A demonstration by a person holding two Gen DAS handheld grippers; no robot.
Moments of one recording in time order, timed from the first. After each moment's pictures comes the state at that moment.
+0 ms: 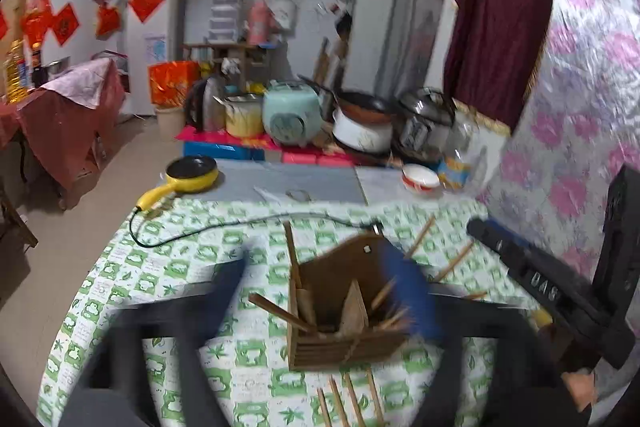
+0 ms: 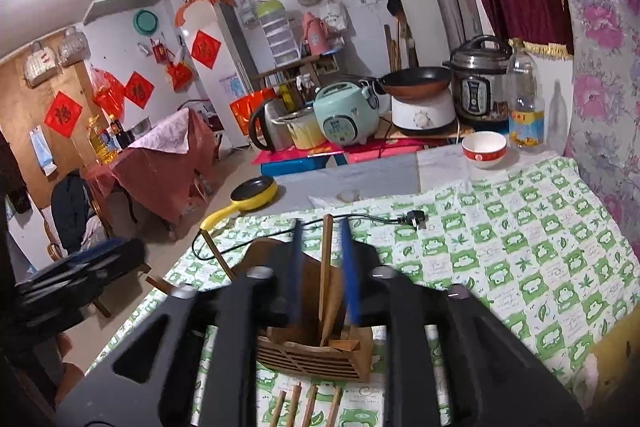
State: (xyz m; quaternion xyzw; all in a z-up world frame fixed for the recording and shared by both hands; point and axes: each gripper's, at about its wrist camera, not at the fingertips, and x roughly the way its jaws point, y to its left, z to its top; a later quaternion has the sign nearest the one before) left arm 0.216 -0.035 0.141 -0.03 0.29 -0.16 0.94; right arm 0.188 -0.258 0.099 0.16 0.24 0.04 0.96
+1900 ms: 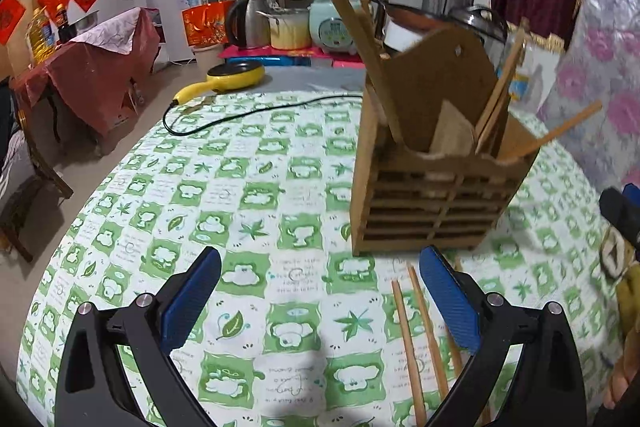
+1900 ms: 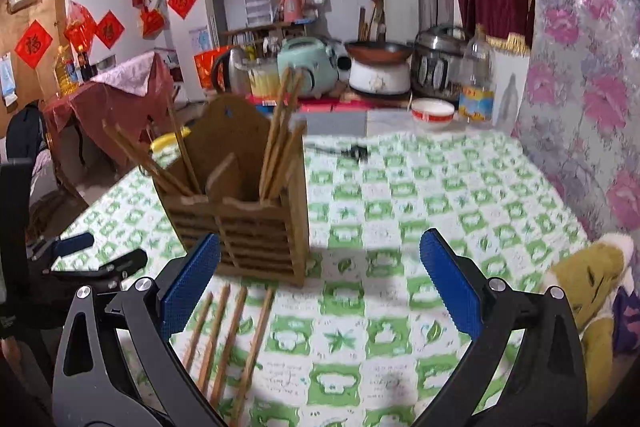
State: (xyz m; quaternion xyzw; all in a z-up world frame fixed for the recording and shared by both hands) left arm 0.192 -0.015 -0.005 0.03 0.41 -0.08 0.91; right arm 0.110 -0.236 0.024 0.06 0.30 -0.03 0.95
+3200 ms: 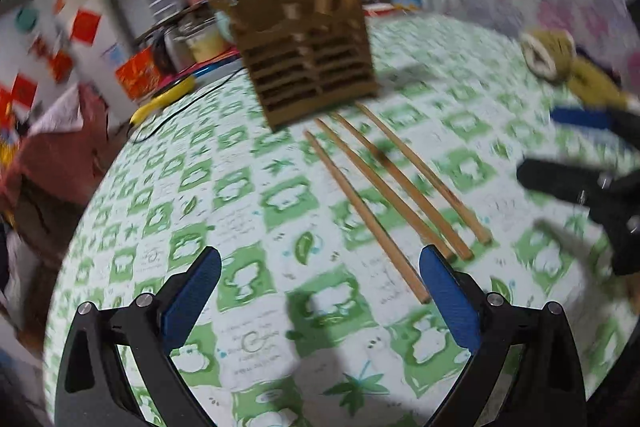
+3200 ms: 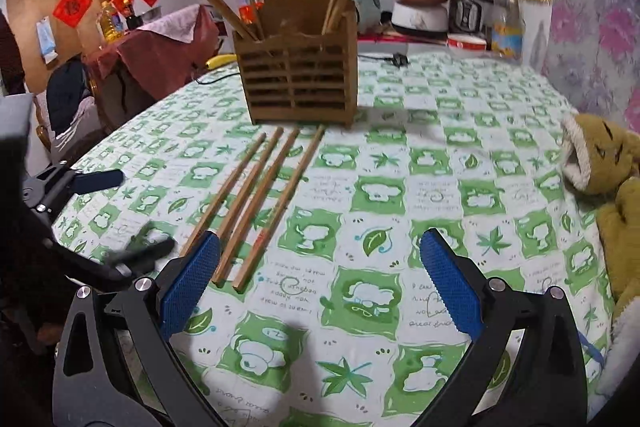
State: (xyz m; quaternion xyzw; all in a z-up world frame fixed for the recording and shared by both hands) left arm 0.035 -0.044 -0.050 0.22 0.39 -0.19 0.88; right arm -0.014 -0.209 -0.046 0.06 0.36 0.05 0.93
